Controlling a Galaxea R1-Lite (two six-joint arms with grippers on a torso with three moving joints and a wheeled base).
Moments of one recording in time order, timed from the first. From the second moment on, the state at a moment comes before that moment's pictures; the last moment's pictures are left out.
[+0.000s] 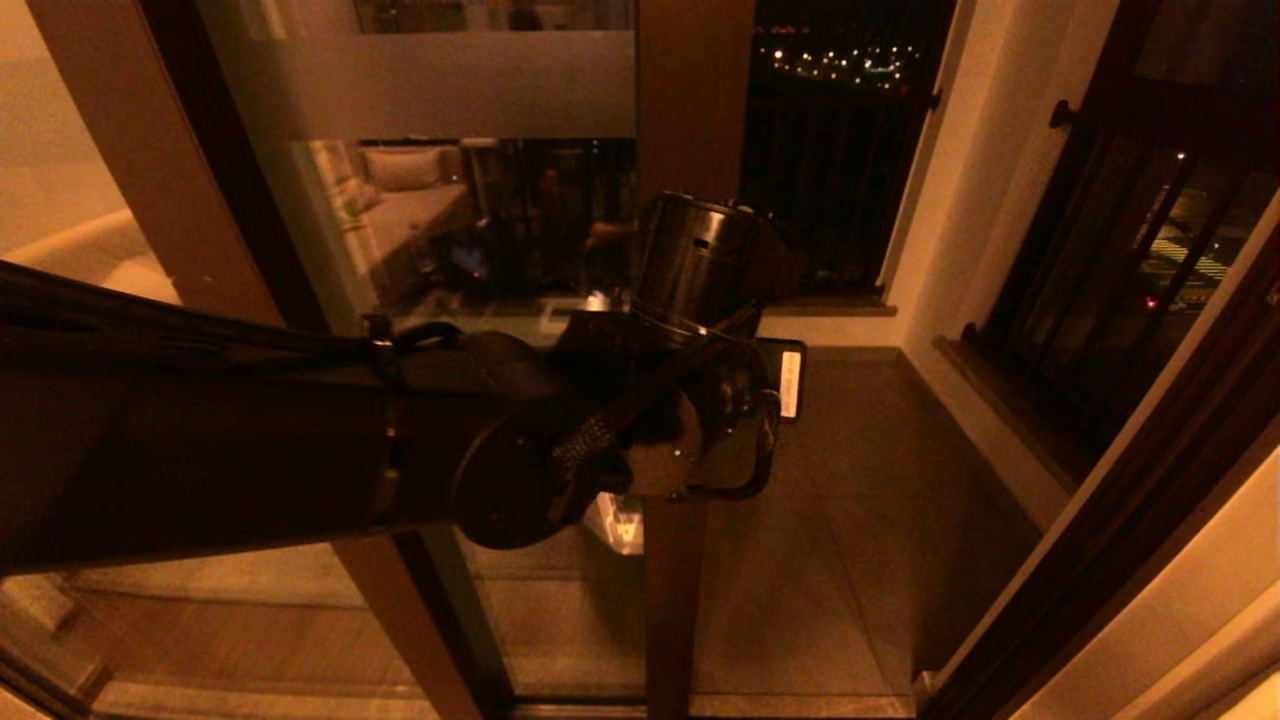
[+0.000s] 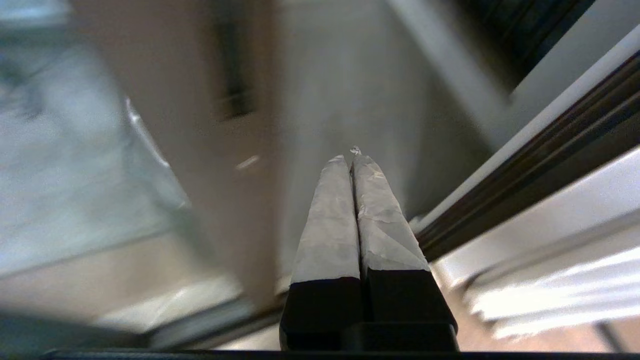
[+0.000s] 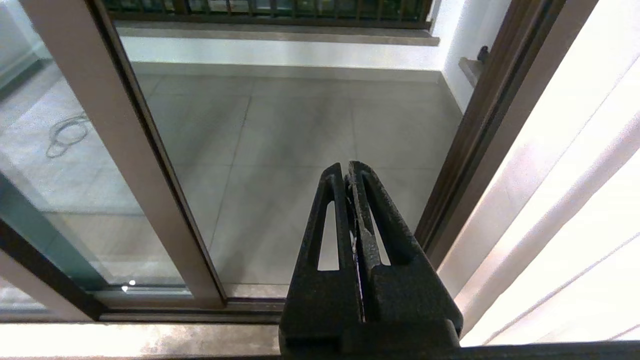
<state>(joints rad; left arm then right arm) -0.93 2.01 -1.57 -0.18 0.44 -0.26 0.00 0.00 0.00 0.02 0.02 -0.07</state>
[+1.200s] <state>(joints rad) -0.80 2.42 -1.88 -0.48 0.54 -0.05 0.00 0.00 0.00 0.02 0.02 -0.07</state>
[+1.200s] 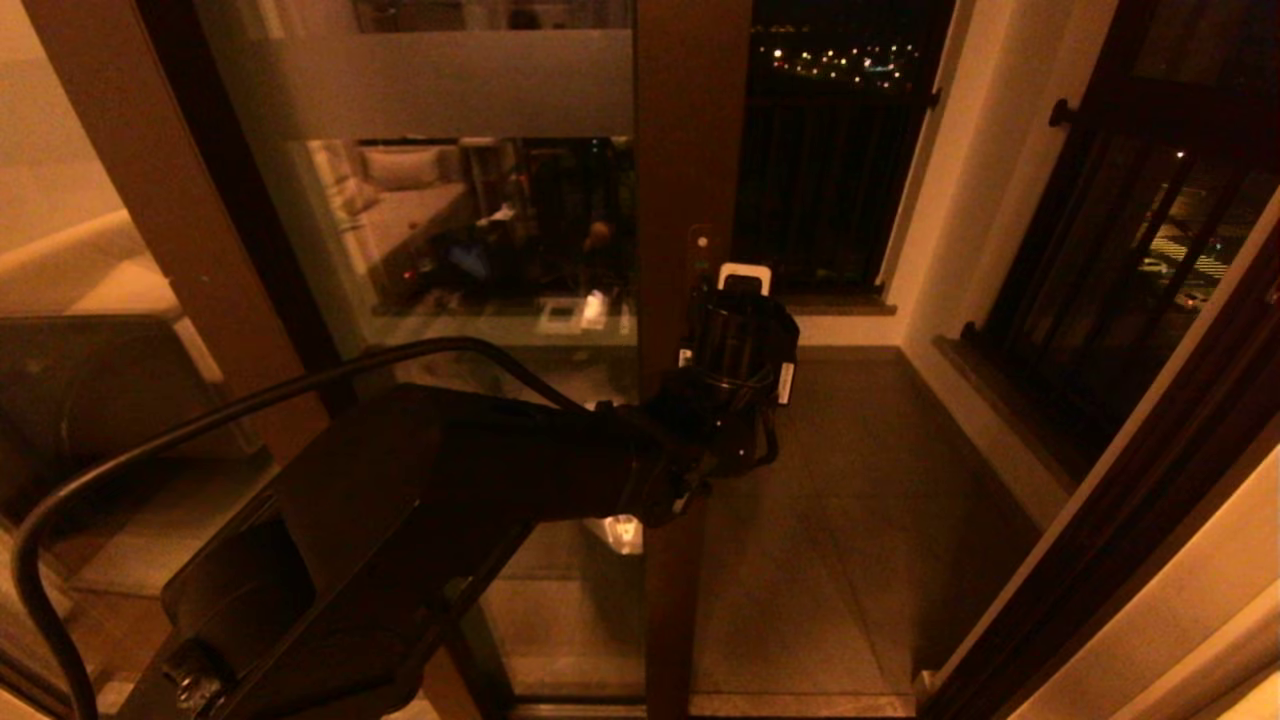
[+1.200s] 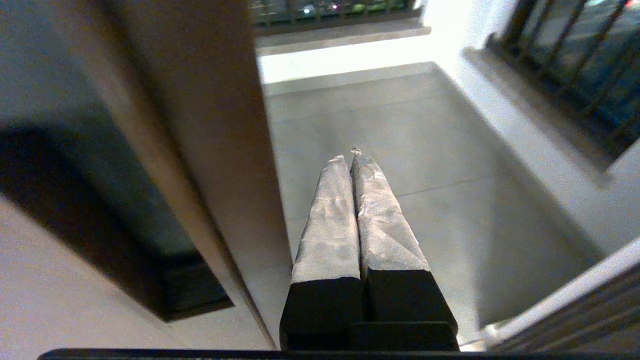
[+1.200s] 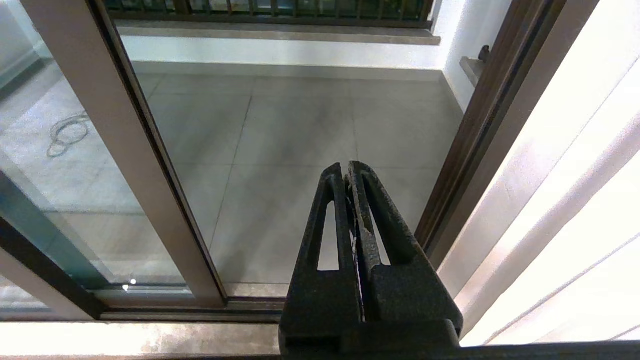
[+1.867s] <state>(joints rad) -0.75 2.43 -1.88 -0.48 0.57 0.00 0.00 0.00 0.00 0.02 0.02 -0.07</state>
